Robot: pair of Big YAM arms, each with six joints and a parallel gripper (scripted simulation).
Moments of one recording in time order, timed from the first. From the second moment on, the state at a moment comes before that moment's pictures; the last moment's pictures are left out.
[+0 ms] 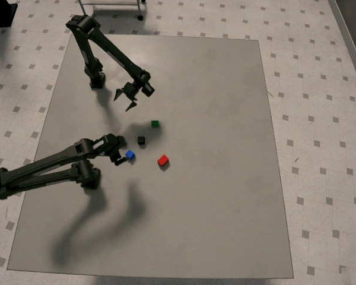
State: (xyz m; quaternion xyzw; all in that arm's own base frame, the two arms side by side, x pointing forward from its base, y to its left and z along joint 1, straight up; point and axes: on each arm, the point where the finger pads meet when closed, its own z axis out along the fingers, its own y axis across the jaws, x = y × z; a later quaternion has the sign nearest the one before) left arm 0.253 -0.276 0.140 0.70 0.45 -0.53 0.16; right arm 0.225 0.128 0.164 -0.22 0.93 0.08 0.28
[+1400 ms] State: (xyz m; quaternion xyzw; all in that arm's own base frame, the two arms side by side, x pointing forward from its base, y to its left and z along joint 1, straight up) left arm 0.253 -0.276 0.140 0.70 0.45 -0.53 0.16; right arm 0.205 0.155 0.072 -0.30 0.91 0.09 0.28
